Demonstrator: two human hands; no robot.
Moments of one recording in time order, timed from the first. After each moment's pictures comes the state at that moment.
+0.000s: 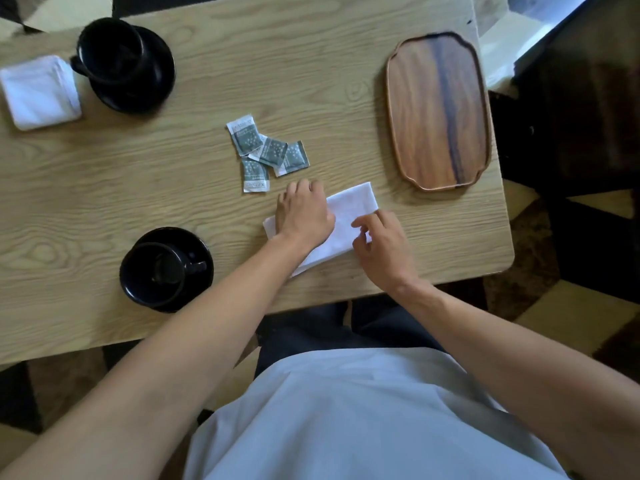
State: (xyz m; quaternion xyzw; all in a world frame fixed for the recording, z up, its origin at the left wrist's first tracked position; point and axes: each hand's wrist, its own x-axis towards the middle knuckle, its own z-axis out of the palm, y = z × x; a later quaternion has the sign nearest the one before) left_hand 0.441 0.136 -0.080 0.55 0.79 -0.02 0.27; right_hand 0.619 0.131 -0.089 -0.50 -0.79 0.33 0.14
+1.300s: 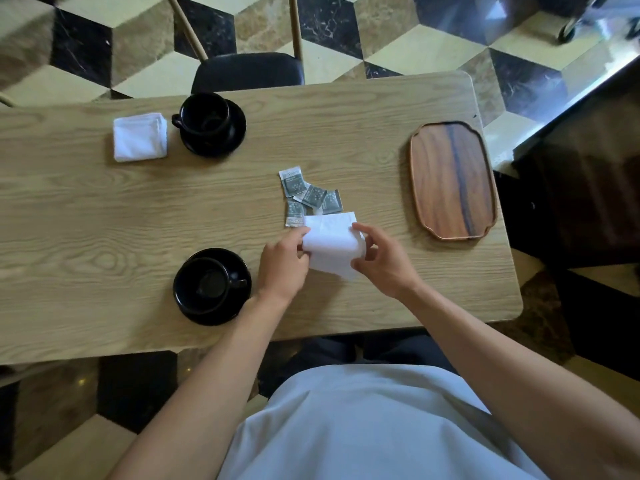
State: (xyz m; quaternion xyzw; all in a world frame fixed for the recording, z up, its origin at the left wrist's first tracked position) left_hand 0.386 0.050 -0.016 0.41 0.84 0.26 0.25; right_hand 0.568 0.152 -0.048 -0.47 -0.66 0.58 0.11
